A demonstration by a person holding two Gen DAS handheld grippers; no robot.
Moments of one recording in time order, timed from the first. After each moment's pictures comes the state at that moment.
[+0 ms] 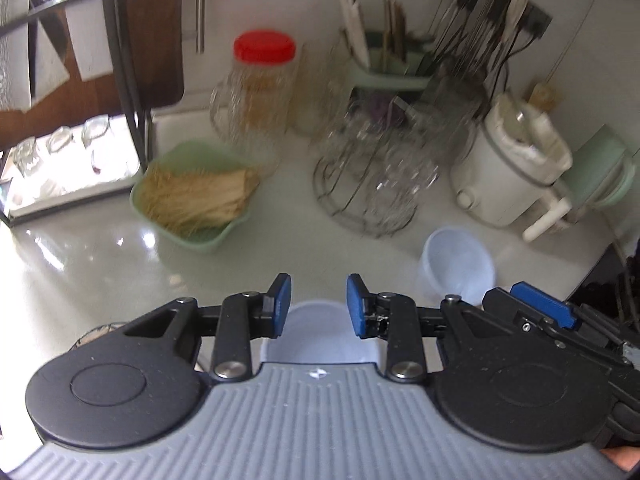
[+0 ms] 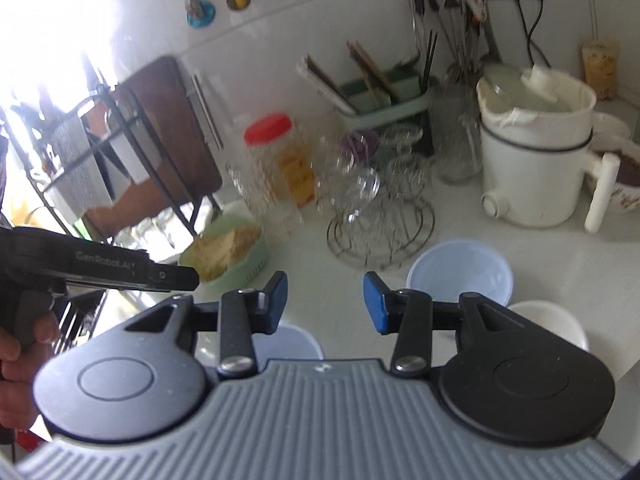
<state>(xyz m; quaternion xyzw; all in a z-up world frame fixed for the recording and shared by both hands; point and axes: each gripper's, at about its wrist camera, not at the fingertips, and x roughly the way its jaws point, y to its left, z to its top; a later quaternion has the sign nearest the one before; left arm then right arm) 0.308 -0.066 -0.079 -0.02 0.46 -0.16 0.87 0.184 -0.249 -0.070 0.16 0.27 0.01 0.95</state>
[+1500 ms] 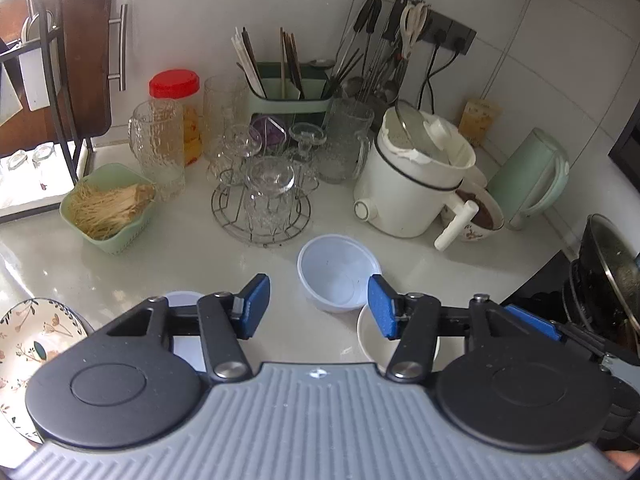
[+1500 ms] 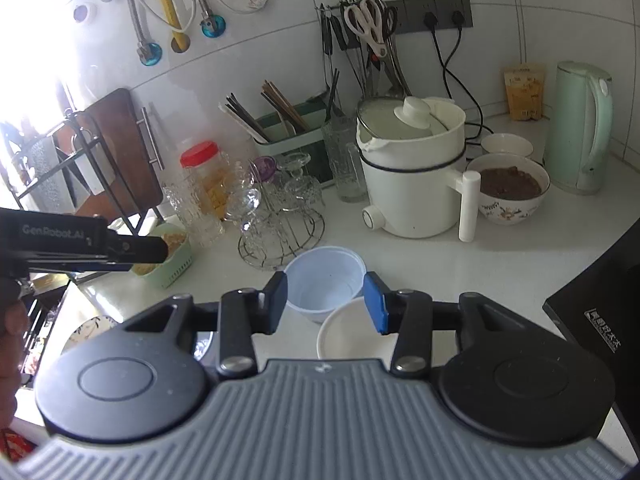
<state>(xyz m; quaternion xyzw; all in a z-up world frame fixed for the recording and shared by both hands) 0.209 -0.179 -0.058 -0.03 0.40 -0.20 0.89 0.086 -0.342 -0.061 0.14 0.25 -0.05 0.96</state>
